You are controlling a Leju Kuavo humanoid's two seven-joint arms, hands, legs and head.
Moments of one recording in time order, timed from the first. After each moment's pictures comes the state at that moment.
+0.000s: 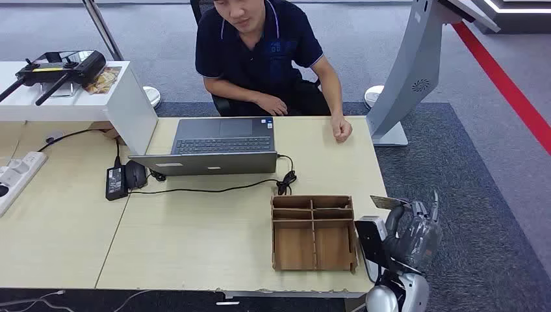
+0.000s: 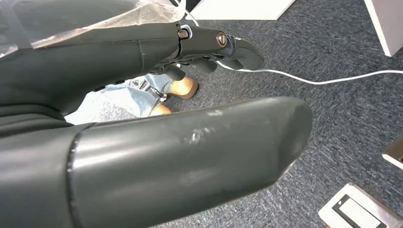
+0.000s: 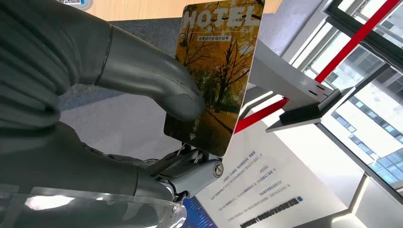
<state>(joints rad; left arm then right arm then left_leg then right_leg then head) -0.09 -0.05 -0.73 -0.23 -0.51 0.69 0.23 -0.01 0.30 -0.20 -1.40 1.07 -0.70 -0.33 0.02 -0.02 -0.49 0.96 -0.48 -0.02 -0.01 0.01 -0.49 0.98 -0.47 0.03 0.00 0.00</state>
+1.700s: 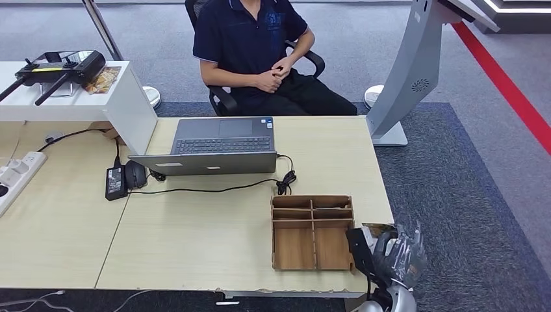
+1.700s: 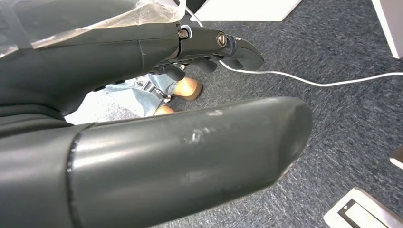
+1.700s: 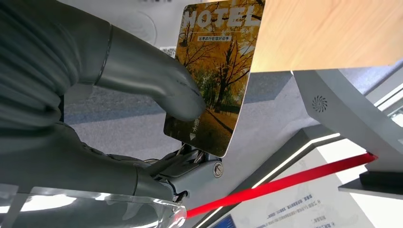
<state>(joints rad) -0.09 -0.05 -0.73 -0.23 -0.52 0.70 0.25 0.00 0.29 -0.23 -1.18 1.19 -0.70 -0.14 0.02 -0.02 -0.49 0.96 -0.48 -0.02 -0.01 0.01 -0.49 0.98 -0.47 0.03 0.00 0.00</state>
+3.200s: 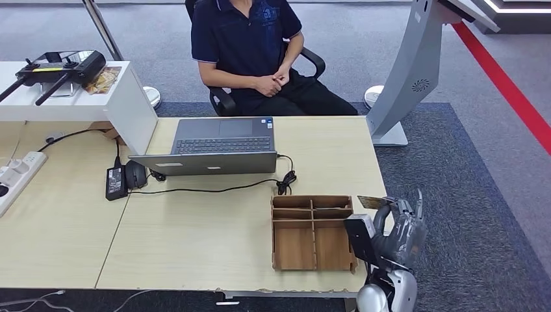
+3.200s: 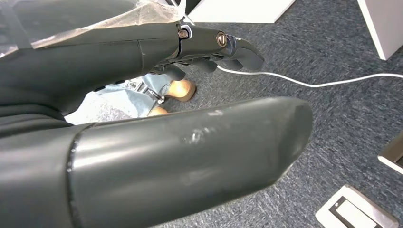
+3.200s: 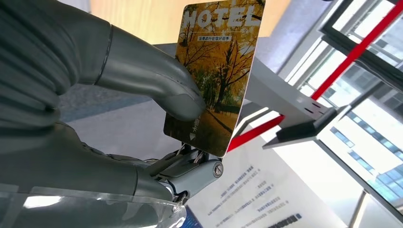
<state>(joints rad) -0.09 -0.05 -0.73 -0.23 -0.52 0.70 0.22 -0.02 0.29 -0.13 -1.36 1.06 -0.70 -0.30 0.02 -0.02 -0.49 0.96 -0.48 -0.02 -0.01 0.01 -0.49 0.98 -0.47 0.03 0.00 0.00</state>
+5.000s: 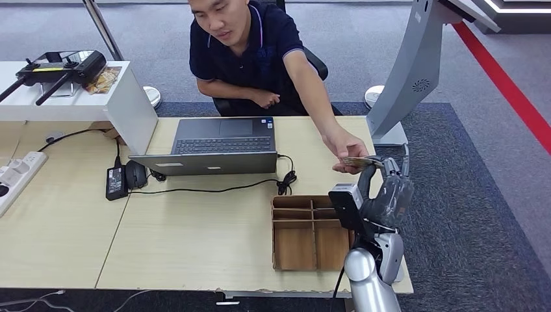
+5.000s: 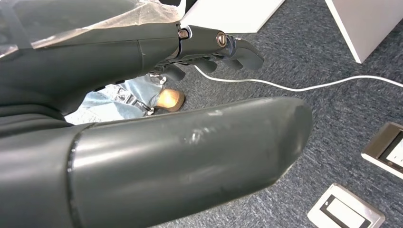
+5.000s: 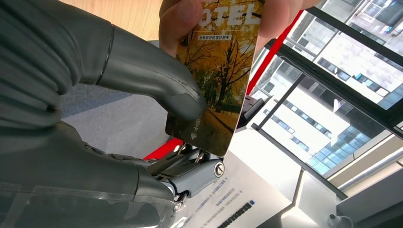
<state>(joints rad) -0.10 -0.05 -0.78 -0.23 -0.55 0.68 0.21 -0.20 0.30 -0.04 -1.34 1.01 -0.70 -0.37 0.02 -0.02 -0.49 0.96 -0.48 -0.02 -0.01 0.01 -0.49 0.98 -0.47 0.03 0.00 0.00</state>
